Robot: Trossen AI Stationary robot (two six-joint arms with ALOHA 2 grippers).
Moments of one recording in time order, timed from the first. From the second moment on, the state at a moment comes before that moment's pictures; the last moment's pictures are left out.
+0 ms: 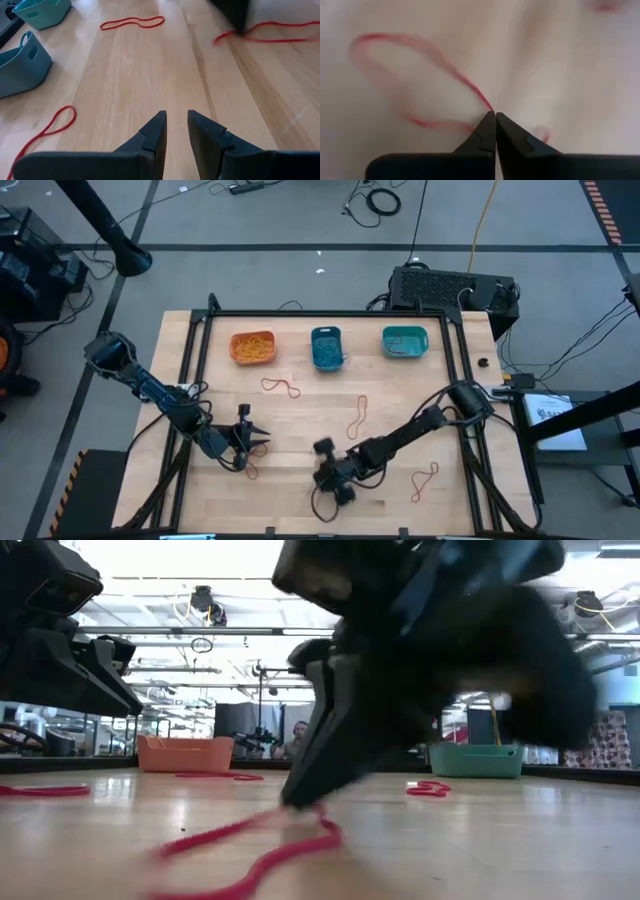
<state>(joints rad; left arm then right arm) -0.68 1.25 0.27 0.33 -0.60 -0.18 0.44 2.13 1.36 -0.15 0.16 -0.06</state>
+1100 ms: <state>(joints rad) -0.65 1.25 0.27 0.33 -0.60 -0.18 -0.21 1.18 0.83 -0.58 0.85 0.14</state>
